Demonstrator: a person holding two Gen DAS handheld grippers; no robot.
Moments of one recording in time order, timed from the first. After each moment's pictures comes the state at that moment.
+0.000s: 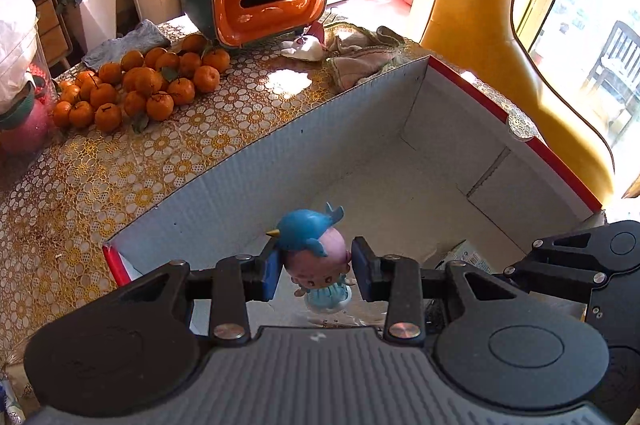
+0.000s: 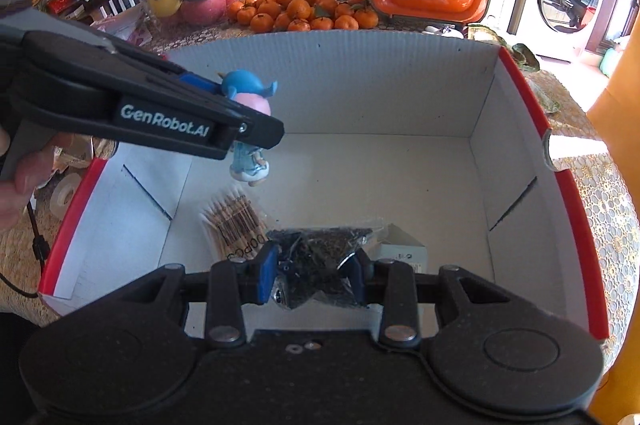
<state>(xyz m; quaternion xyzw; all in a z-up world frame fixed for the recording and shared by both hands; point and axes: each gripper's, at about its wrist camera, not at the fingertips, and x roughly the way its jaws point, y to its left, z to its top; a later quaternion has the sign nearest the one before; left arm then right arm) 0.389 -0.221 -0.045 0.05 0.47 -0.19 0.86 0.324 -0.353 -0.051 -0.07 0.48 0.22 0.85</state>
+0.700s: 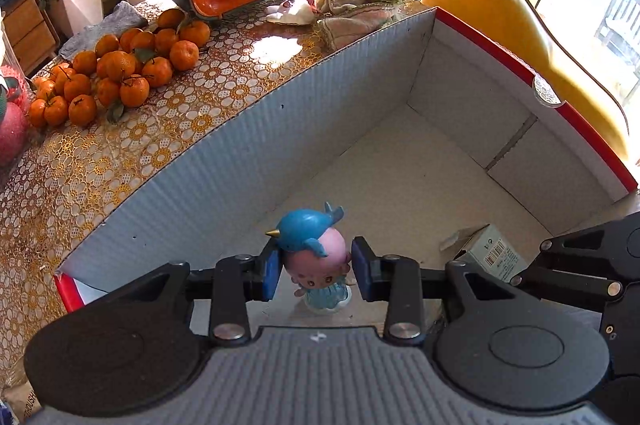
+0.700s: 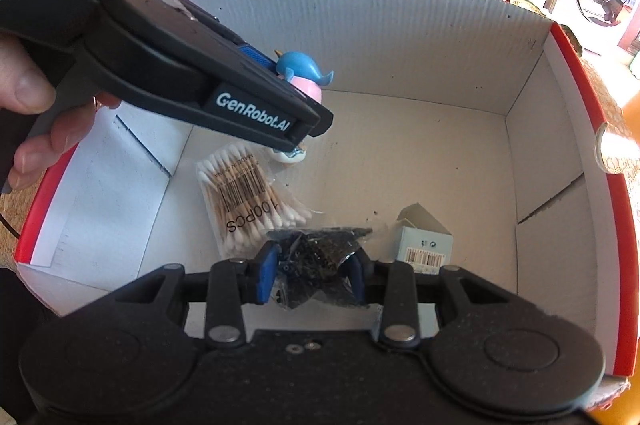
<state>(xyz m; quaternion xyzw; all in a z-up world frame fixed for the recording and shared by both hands) 0.410 -0.244 -0.071 0.09 0.51 -0.19 0.84 0.336 -0.342 -0.074 -0.10 0.53 0.25 0.81</state>
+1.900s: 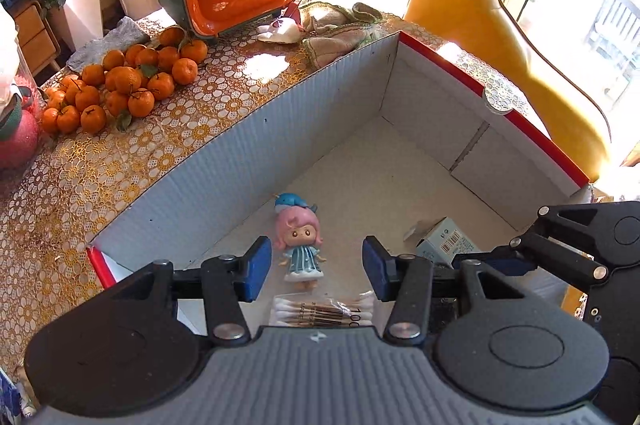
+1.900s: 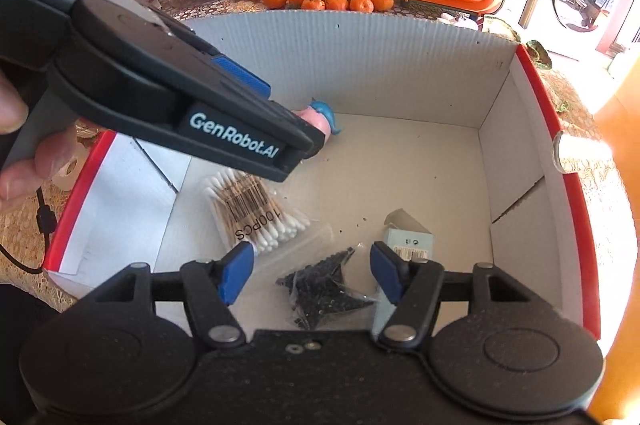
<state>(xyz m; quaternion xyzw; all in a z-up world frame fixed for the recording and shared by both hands) 0.379 -0.241 -0.032 0.09 0.49 -0.19 0.84 0.321 -0.346 -0.050 -0.10 0.50 0.22 0.83</state>
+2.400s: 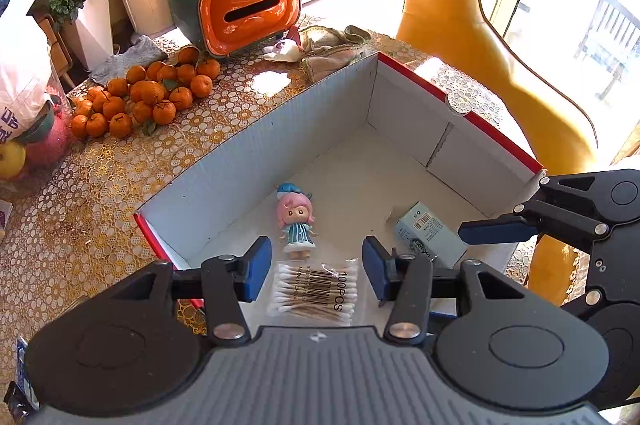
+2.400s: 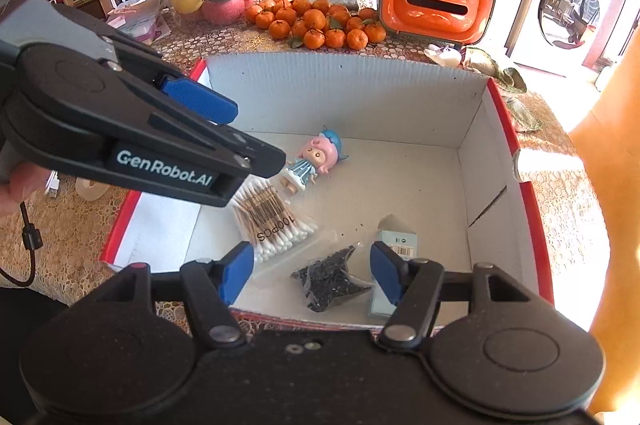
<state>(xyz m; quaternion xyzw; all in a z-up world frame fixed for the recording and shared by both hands) 0.332 -0.226 0.010 0.09 0.47 -0.19 0.86 0.287 -0.352 -0.007 -0.10 0.47 0.21 0.85</state>
